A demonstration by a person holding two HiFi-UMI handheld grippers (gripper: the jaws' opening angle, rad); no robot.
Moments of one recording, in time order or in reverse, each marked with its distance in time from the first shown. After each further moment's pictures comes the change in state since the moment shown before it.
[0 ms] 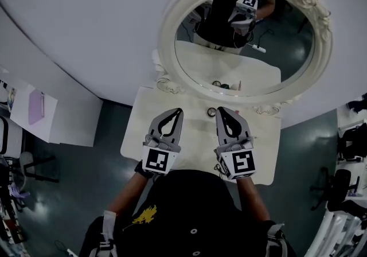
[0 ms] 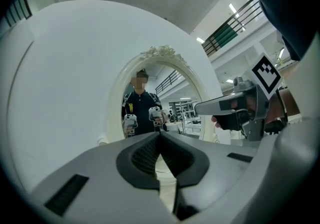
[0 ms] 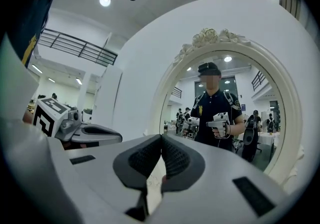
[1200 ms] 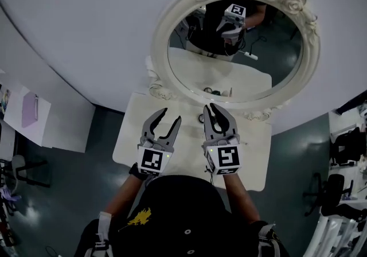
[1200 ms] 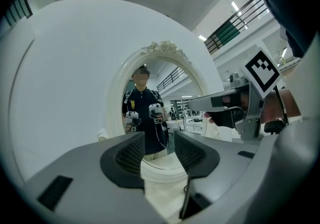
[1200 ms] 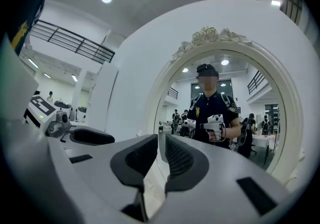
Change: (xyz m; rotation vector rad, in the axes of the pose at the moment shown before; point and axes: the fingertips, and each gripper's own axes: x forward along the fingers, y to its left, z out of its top) left arm 0.000 -0.003 -0.028 -0.052 0.137 0.025; right arm 0.024 -0.010 -0.003 -0.018 -0.006 -0.060
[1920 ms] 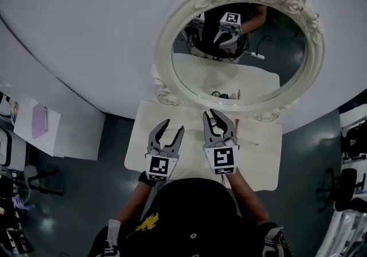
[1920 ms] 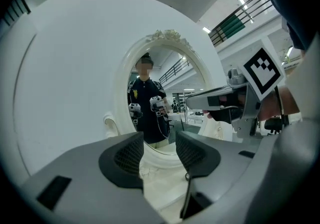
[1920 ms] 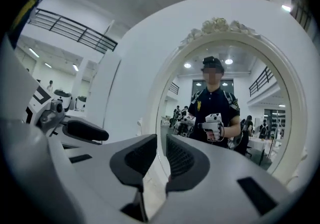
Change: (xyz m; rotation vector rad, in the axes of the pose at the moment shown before) left arm -0.002 0.009 -0.038 -0.018 0.072 0.005; right arm 0.018 0.017 -0.030 -0.067 0.070 -0.012
